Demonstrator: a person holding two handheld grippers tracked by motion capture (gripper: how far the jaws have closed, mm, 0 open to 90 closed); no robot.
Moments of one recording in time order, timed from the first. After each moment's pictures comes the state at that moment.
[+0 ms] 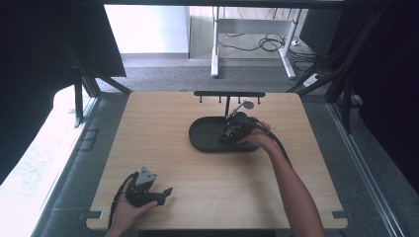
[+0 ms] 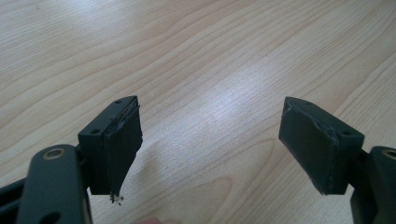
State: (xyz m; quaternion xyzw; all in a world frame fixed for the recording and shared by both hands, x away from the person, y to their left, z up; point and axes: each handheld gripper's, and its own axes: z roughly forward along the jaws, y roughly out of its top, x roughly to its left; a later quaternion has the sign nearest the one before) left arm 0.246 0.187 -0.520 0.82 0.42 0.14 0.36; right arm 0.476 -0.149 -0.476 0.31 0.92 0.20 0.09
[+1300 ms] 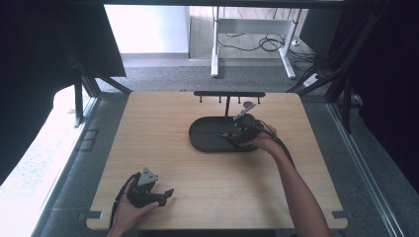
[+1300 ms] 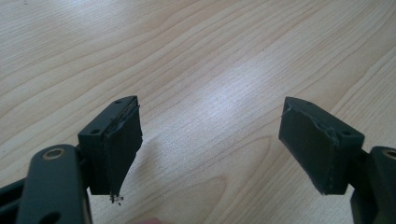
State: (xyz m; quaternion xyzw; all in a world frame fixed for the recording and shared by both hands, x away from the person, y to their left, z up) left arm 0.246 0.183 -0.523 0.83 0.42 0.14 0.36; right arm 0.458 -0.170 -0.470 0.32 0.91 0.24 0.13
